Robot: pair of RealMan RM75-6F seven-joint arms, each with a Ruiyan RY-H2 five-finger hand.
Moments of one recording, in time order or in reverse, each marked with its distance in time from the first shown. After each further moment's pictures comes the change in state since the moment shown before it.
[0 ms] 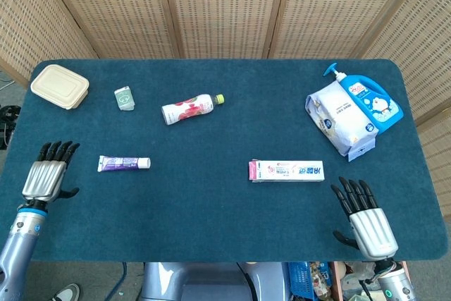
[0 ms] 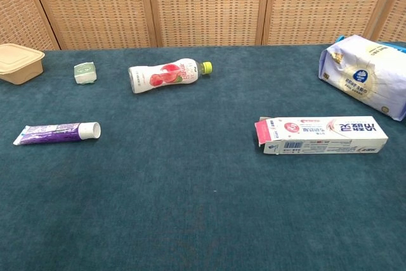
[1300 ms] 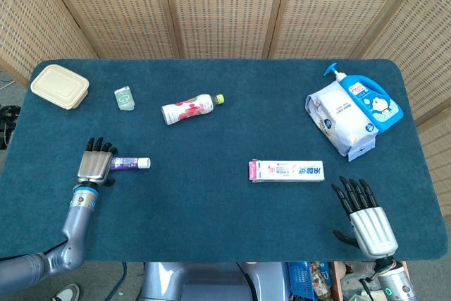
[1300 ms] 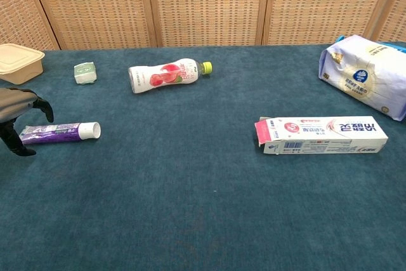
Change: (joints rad) left arm -0.264 -0.296 0.002 0.161 -0.401 -0.046 0.343; right arm 0.006 -0.005 0.001 0.014 0.012 -0.003 0.020
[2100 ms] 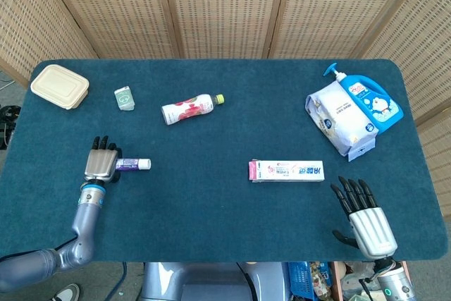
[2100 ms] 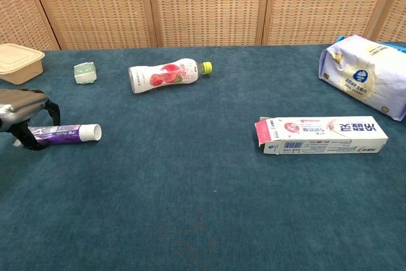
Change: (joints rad) left arm -0.037 -0.073 -0.003 0.075 -0.022 0.016 -0.009; right arm 0.001 -0.007 -0.003 0.008 -0.011 0.009 0.006
